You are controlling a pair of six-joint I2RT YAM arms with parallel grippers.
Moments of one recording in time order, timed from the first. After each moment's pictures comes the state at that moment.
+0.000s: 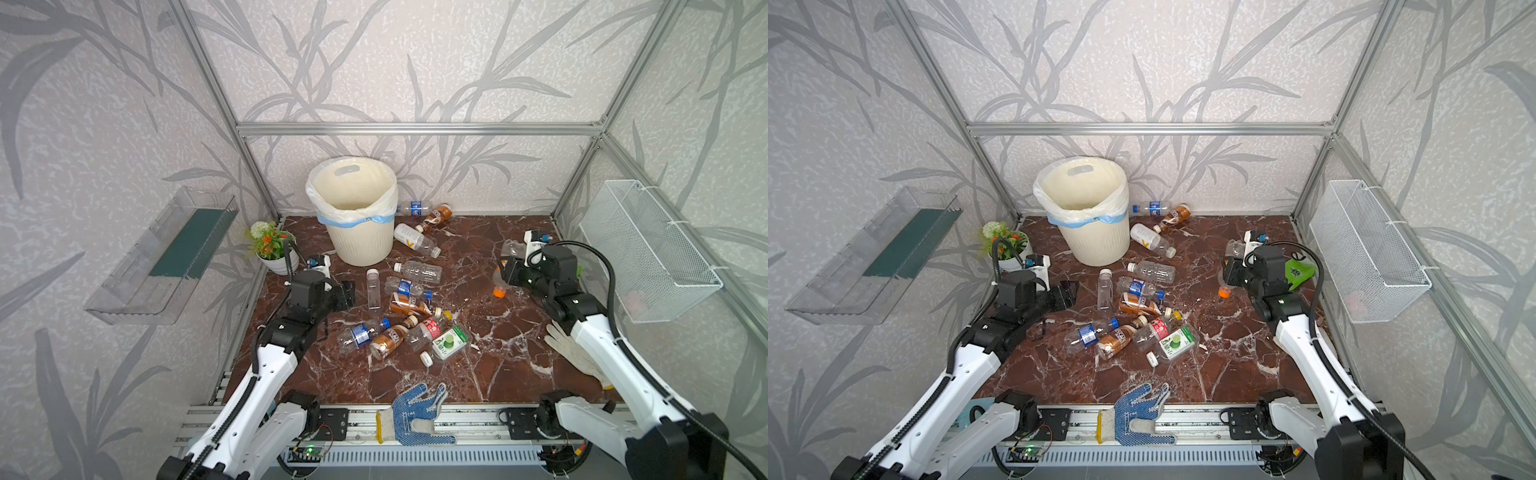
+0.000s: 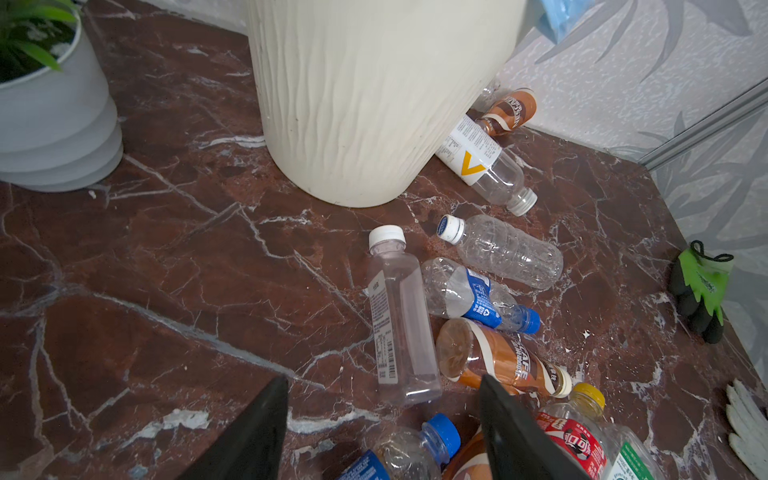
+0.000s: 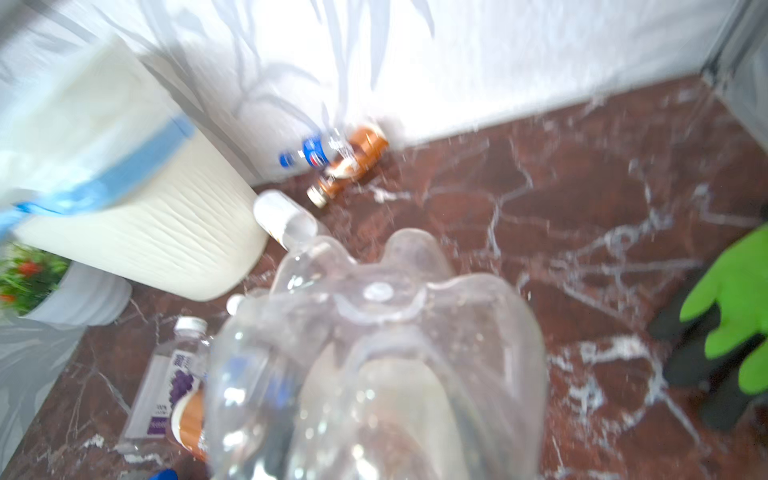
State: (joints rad) left arm -0.23 0.86 0.68 -0.41 0.01 -0.42; right arm 0.19 1.02 0.84 -0.22 -0.11 0.35
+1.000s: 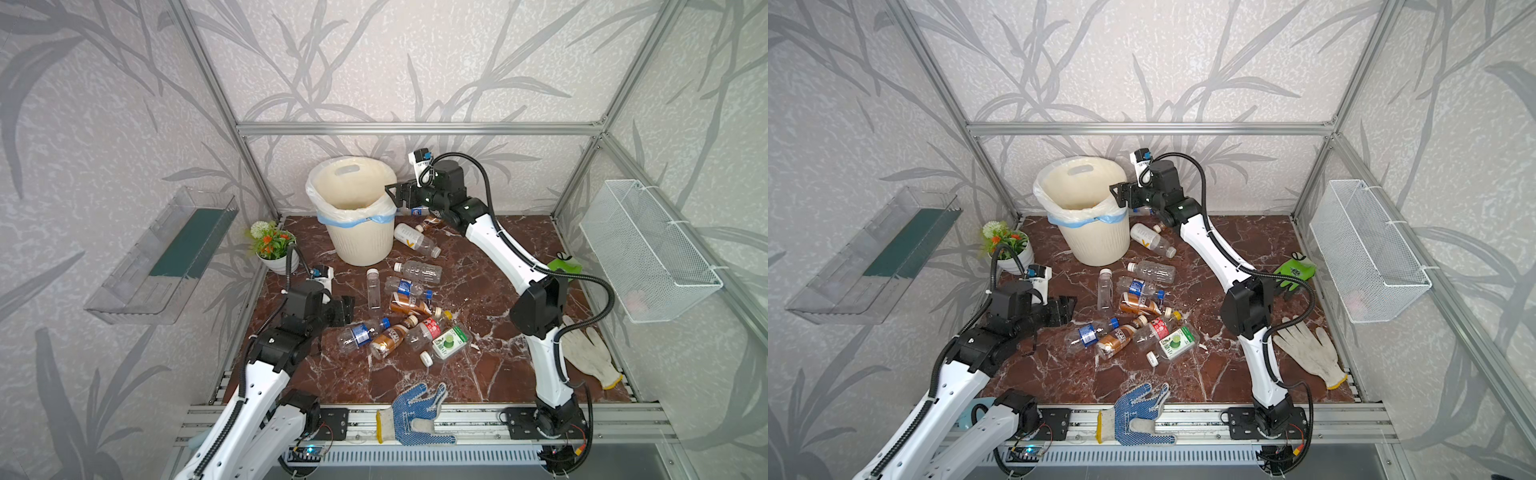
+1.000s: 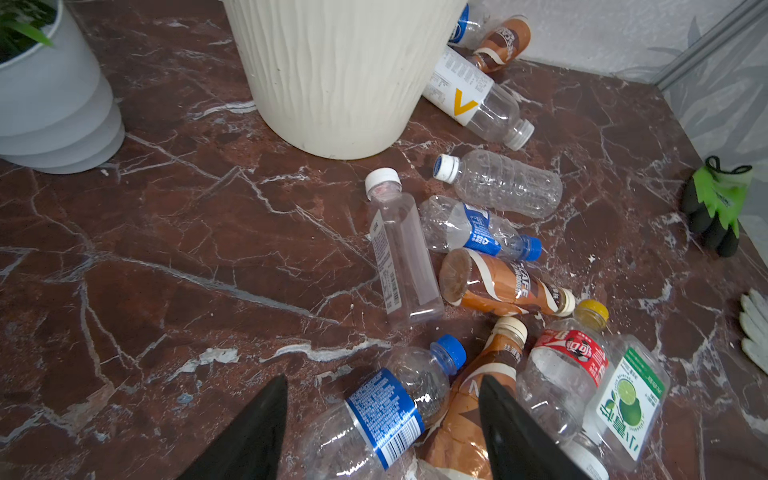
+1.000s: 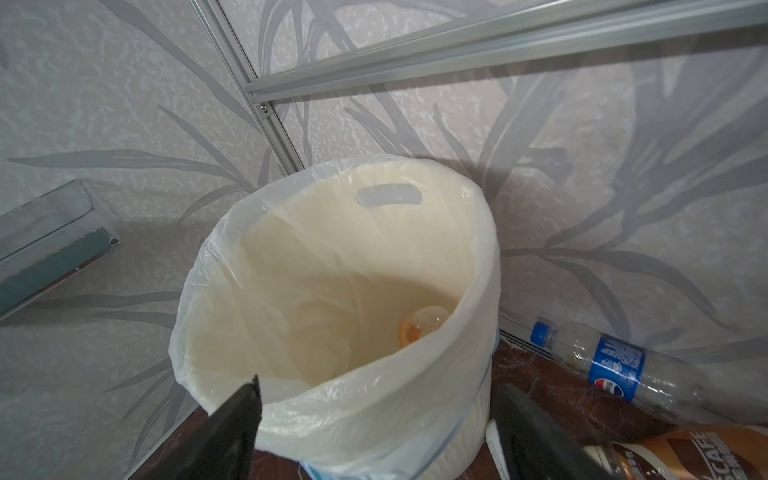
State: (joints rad) left arm -0.30 0.76 0.74 -0.65 0.01 -0.28; right arm 0.55 2.16 2.25 -0.30 -0.28 0.27
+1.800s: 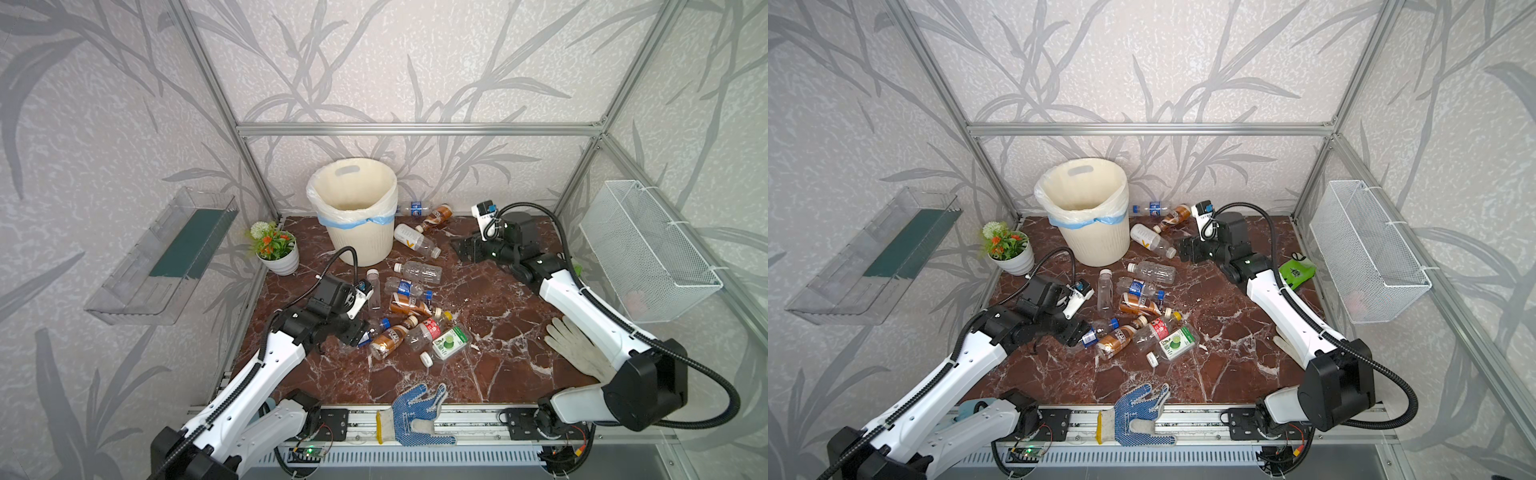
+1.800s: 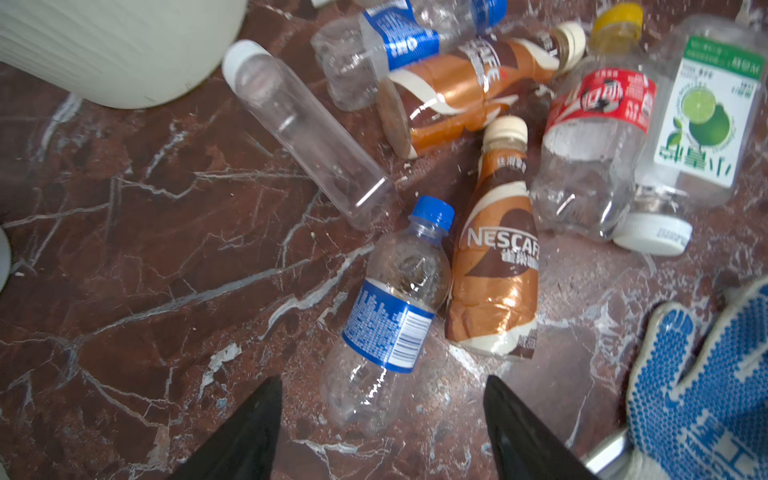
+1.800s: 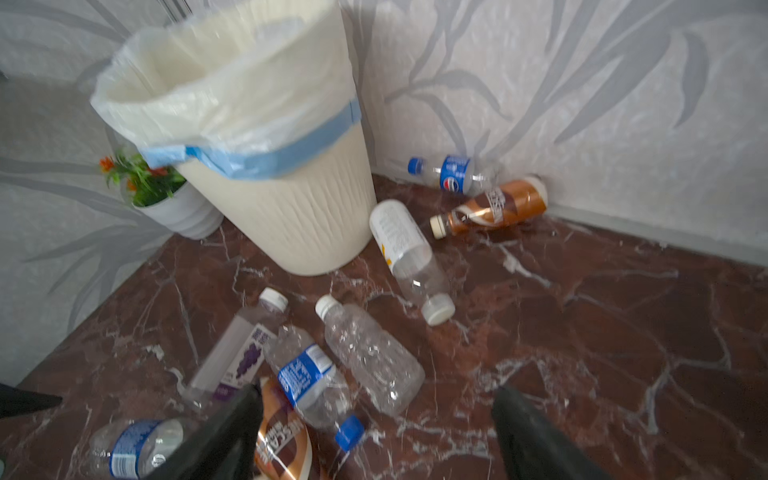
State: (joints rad) left arm -0.45 0.98 0.84 -0.89 0.07 0.22; right arm 0.37 1.39 1.16 -0.25 -0.27 0.12
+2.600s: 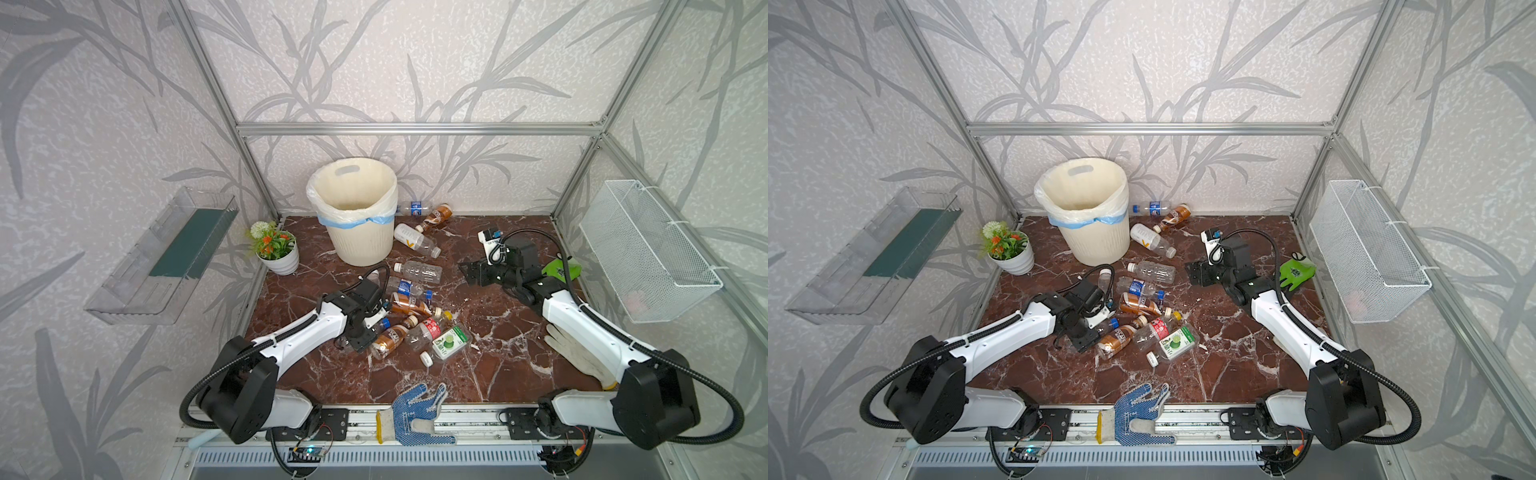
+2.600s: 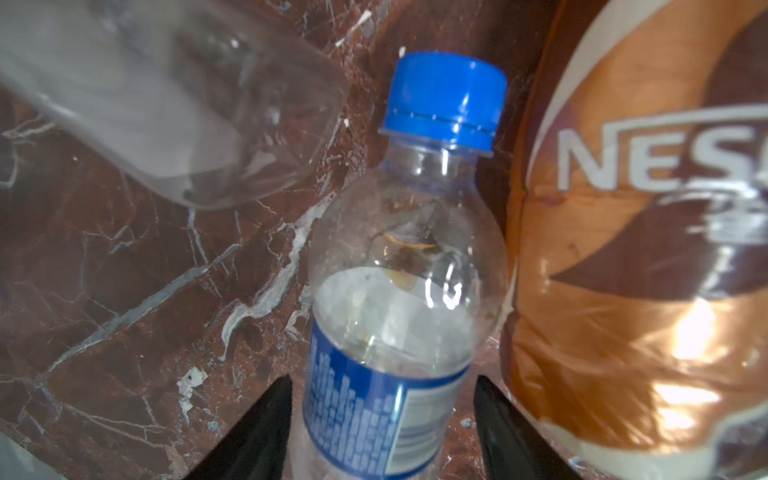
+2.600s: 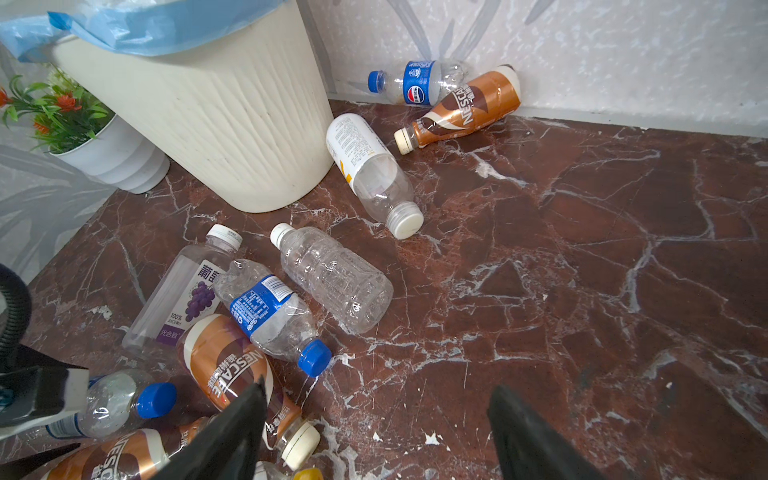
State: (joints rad) left arm -0.57 1.39 0.82 -0.83 -0.14 0.33; right arm 0.33 1.32 0.92 -0.16 -0.23 0.15
